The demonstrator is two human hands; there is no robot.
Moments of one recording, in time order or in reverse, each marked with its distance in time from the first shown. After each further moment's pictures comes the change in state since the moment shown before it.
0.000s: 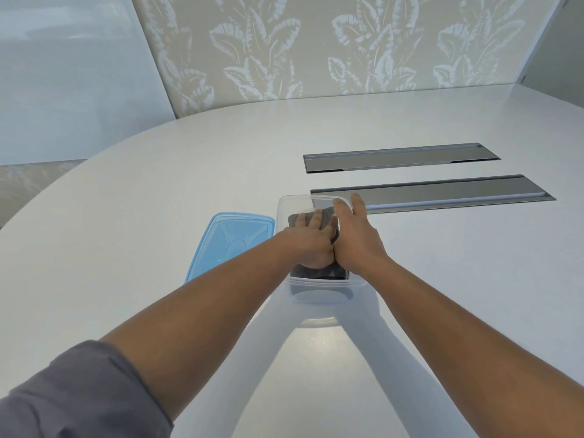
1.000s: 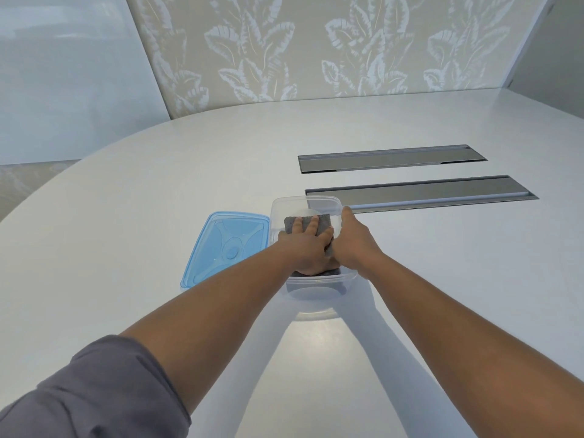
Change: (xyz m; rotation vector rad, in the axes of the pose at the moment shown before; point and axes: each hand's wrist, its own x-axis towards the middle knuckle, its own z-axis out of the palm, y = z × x) left_hand 0.006 0.000 0.024 0.044 0.049 0.008; right_hand -0.004 0.001 -0.002 0.257 -0.127 0.245
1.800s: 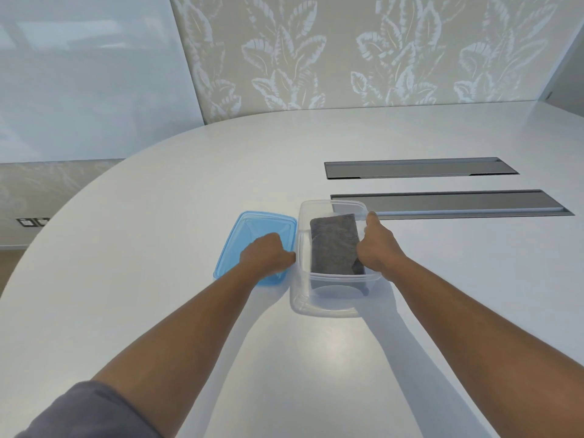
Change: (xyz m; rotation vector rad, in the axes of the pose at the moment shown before) left_hand -0.053 -0.098 0.026 -0.441 0.275 -0.420; right_hand -0.002 0.001 0.002 -0.056 0.018 -0.008
